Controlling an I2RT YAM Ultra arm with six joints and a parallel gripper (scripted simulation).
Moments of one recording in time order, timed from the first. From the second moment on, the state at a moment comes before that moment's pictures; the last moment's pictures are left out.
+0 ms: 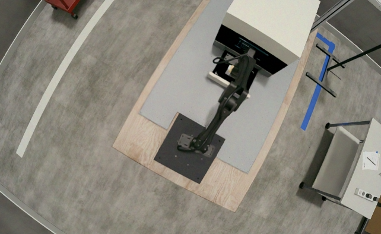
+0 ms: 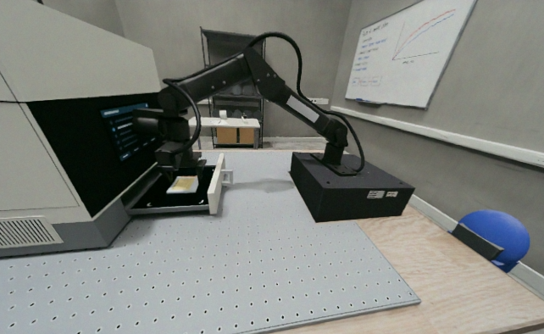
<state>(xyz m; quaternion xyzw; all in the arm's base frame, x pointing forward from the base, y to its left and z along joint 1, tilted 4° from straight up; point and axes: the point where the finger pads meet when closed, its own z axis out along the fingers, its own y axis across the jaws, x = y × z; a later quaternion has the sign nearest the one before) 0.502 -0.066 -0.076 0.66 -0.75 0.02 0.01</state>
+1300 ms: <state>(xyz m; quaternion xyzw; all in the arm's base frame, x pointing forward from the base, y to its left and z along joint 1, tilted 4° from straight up) 0.498 -0.065 -0.078 0.66 -0.75 0.02 0.01</state>
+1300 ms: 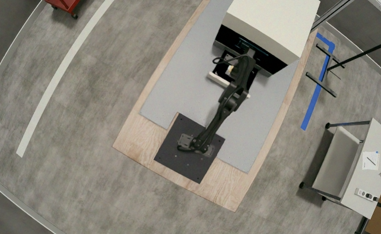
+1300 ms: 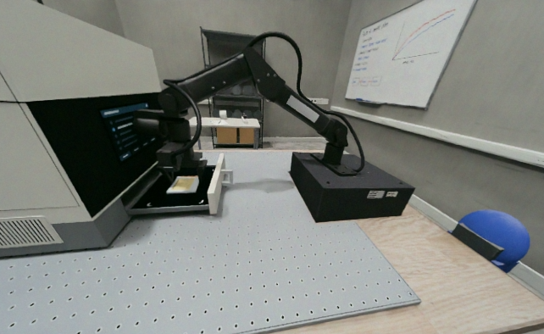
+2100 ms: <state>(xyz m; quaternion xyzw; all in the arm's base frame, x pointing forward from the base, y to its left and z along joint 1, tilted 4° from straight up) 0.495 -0.064 -0.075 0.66 -0.75 0.02 0.02</state>
